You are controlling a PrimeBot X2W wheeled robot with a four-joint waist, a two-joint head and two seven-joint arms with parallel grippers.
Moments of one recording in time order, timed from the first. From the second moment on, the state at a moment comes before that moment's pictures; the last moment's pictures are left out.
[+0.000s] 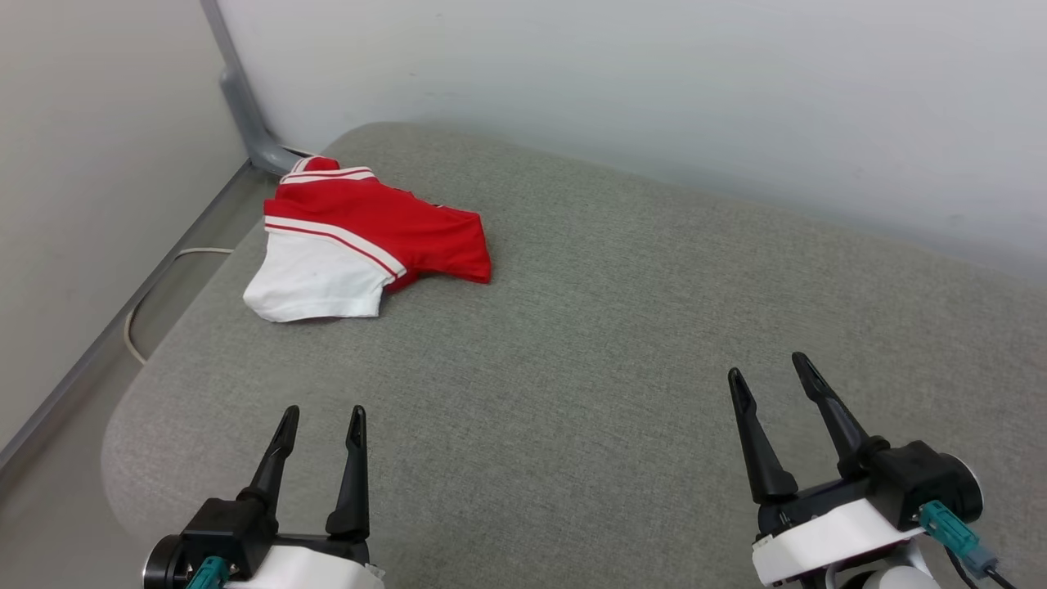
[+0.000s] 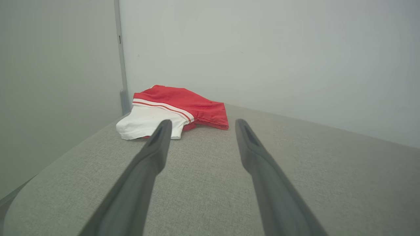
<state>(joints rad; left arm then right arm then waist) 0.06 0.05 -0.04 0.03 -0.17 -0.08 -0.26 -0.04 -0.05 0.12 0.09 0.10 0.13 -0.26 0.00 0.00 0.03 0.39</state>
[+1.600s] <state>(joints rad) -0.76 0.62 -0.18 0.55 -0.77 -0.13 0.47 -0.16 -0.13 0.11 -0.16 -0.10 0.13 -0.26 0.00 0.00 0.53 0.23</state>
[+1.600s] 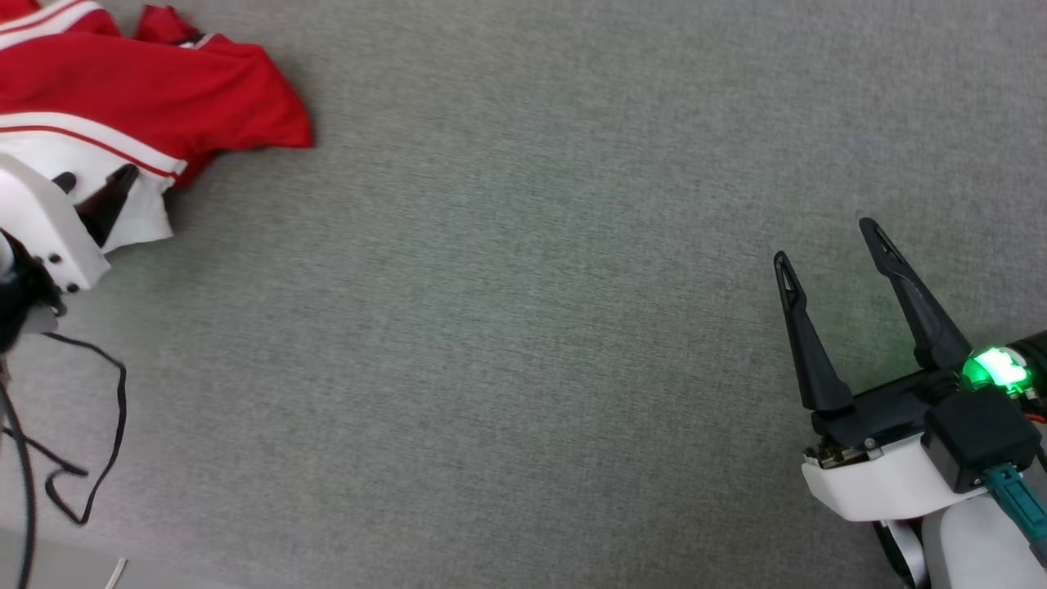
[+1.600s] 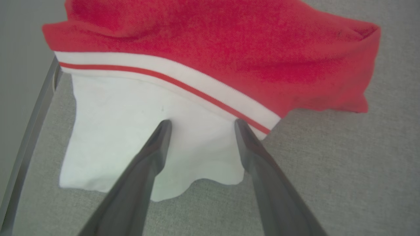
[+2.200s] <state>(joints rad) -0.83 0.68 -0.31 0.66 -0.96 -0.13 0.61 -0.17 -0.12 0.10 -0.16 -0.12 0.13 -0.26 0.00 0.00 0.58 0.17</state>
